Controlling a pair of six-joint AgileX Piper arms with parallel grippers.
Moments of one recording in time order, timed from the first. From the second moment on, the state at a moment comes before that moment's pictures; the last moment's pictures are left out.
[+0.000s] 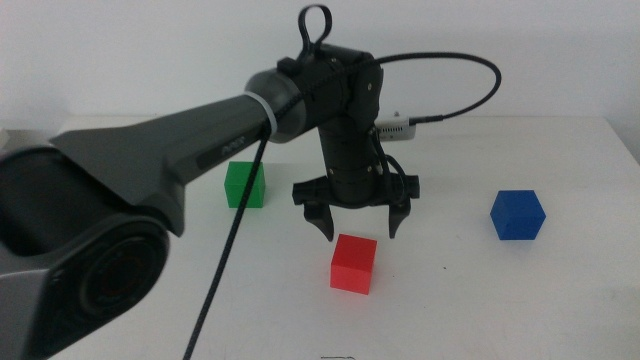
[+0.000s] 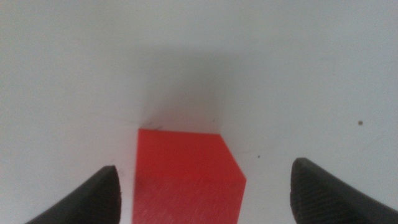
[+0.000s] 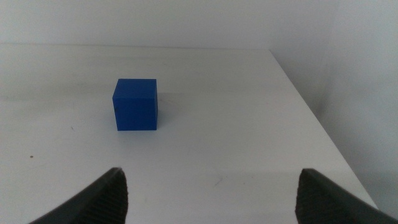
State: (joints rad) left arm -0.65 2.22 -1.97 -0.16 1.22 -0.51; right arm -0.05 -0.01 0.03 -0.13 0.27 0.10
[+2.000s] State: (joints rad) left arm -0.30 2.27 -1.93 -0.01 1.01 -0.28; right arm -0.05 -0.01 0.03 -0.13 0.27 0.10
